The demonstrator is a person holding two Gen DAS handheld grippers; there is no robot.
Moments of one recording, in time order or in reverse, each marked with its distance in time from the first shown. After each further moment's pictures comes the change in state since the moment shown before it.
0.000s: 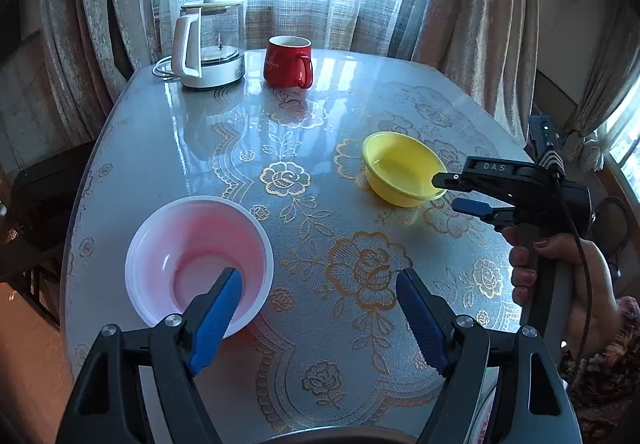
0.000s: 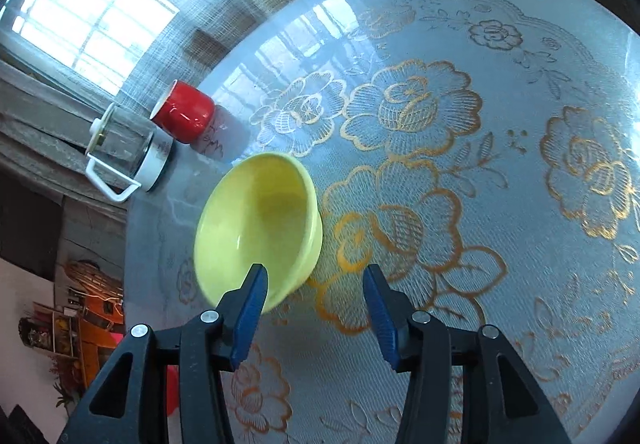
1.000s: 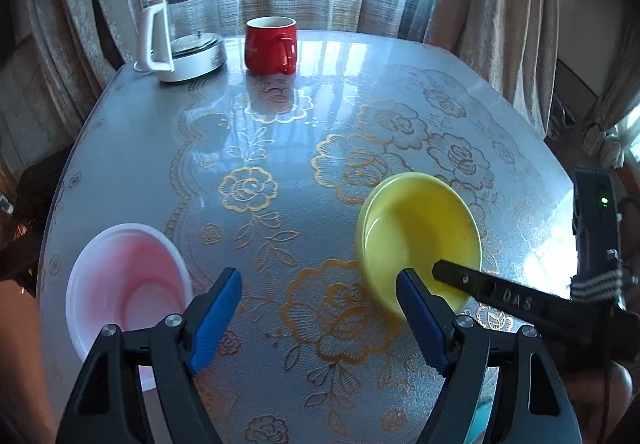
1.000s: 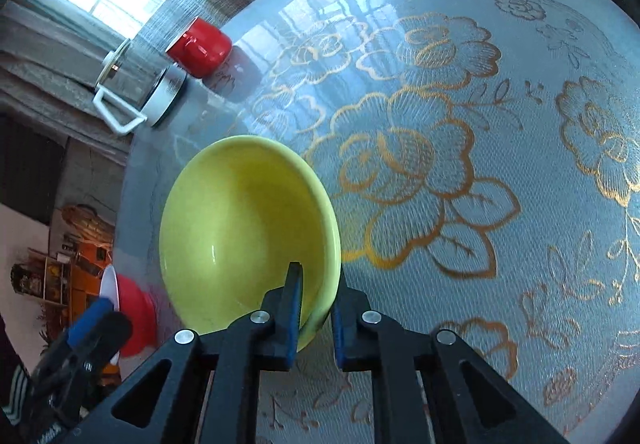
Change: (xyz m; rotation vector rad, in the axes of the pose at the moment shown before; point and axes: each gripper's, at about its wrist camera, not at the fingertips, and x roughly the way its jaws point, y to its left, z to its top) left arm 0.058 -0.049 0.030 0.009 0.060 0.071; right arm -0.009 -0.011 -0.046 -0.143 0.130 0.011
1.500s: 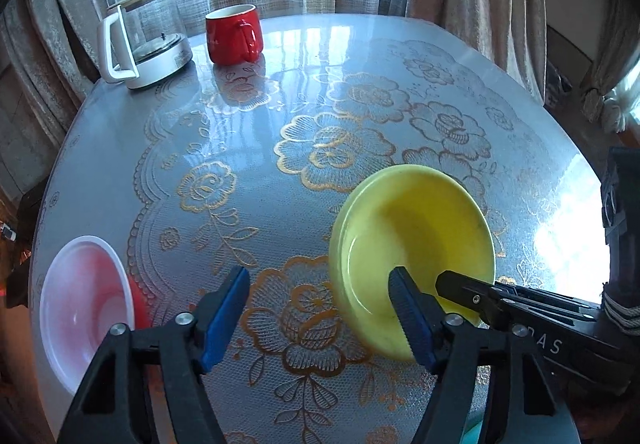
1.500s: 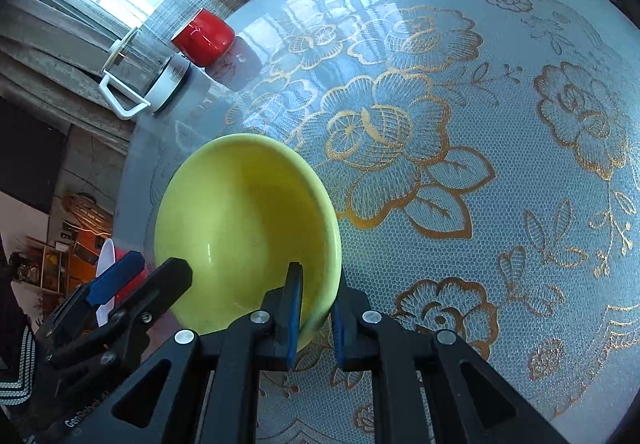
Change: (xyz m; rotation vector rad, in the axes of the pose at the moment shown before) left arm 0.029 -0.033 -0.004 0.091 0.042 0.017; right arm -0.018 -0.014 -0.022 -0.016 0.009 -0.008
